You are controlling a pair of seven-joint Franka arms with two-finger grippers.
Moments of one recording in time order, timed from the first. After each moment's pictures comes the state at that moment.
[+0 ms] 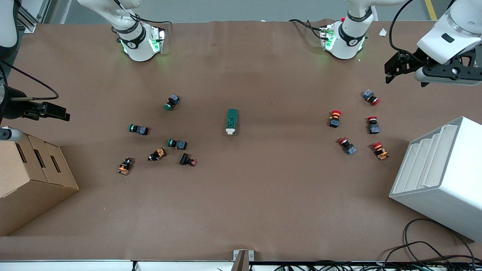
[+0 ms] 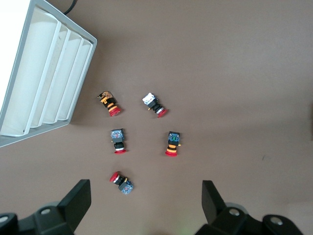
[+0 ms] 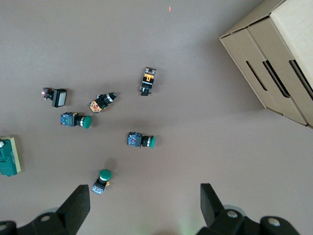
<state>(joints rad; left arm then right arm) -0.08 -0.16 -0.09 -1.73 0.01 1.59 -0.02 -0.04 0.19 0.00 -1.41 0.03 1.44 0.01</state>
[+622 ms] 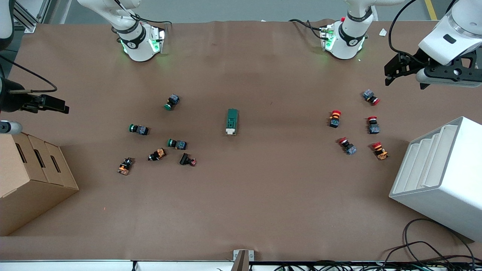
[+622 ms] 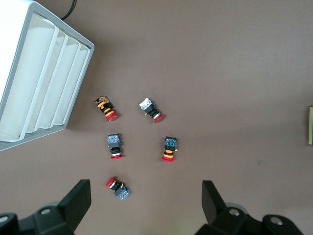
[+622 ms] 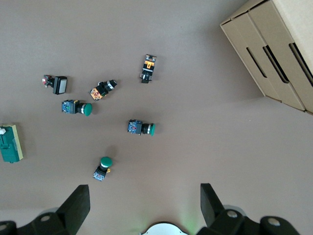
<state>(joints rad) -0.07 -0.16 -0.09 -1.73 0.00 1.62 -0.02 -0.04 0.16 0.00 -1.40 0.03 1.37 0.01</state>
